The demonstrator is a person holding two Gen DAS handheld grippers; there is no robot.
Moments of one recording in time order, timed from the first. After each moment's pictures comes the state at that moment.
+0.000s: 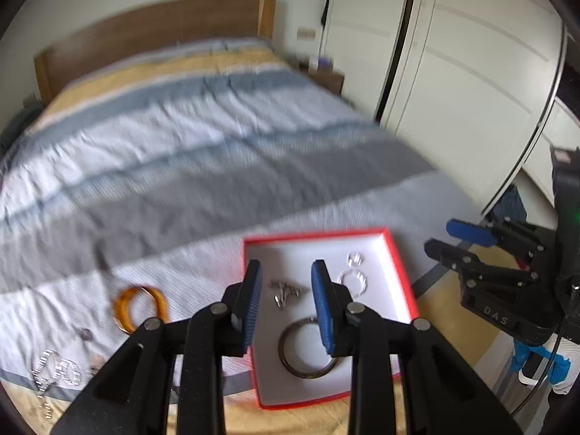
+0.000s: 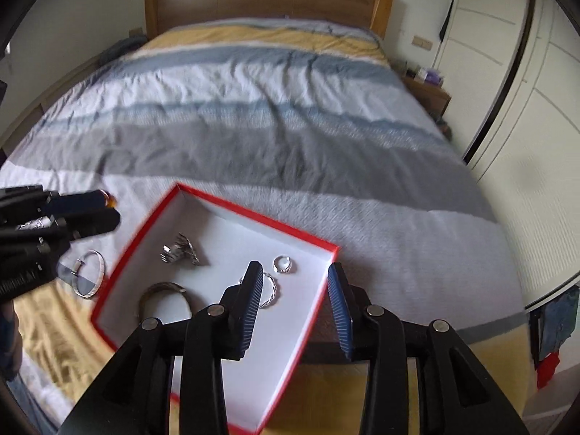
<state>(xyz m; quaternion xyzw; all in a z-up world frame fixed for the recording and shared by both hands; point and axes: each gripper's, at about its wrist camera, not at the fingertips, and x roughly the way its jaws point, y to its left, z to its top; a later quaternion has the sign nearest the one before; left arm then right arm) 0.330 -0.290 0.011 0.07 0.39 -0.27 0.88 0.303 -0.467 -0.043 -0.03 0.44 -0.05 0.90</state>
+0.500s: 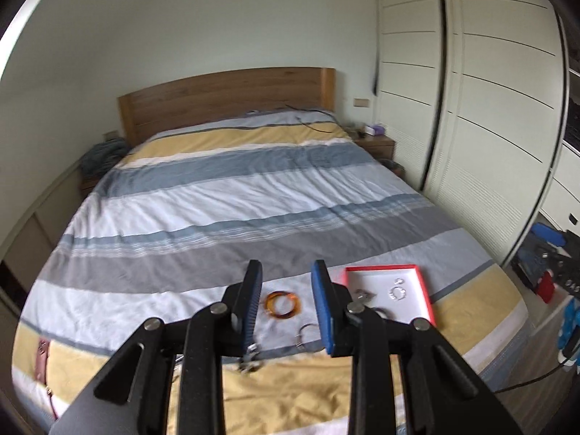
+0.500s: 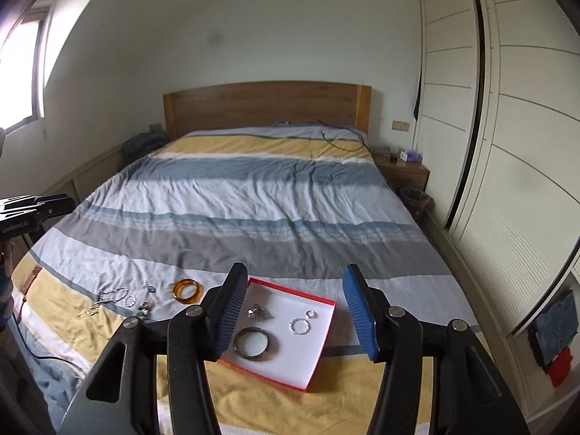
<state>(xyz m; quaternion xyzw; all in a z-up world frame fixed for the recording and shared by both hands) 0.209 -0.103 0.184 0.07 0.30 -0.15 0.94 0.136 -0.412 0.151 0.00 0.27 -0.04 0.96</state>
